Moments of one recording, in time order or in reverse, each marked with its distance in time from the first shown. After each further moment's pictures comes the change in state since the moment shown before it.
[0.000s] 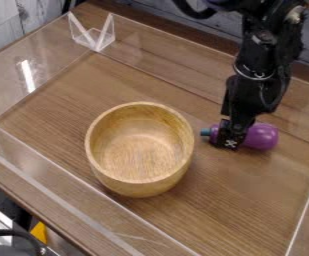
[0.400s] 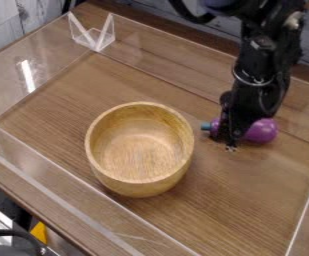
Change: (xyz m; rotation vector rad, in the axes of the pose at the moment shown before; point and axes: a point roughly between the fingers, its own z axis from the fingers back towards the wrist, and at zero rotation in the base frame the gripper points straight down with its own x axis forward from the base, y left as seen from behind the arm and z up) arm 0.003 -0.008 -0.003 -0.013 -0.001 0.013
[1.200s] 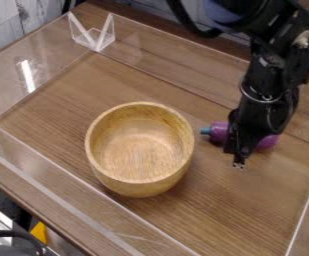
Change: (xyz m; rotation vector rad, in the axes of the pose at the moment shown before) arm 0.010 -0.016 -0.004 -0.012 -0.006 -0.006
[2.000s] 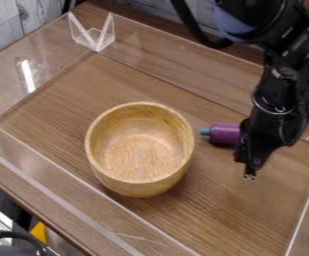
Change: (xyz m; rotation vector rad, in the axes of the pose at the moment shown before) arm 0.012 -0.007 0.000 0.016 -0.019 -0.012
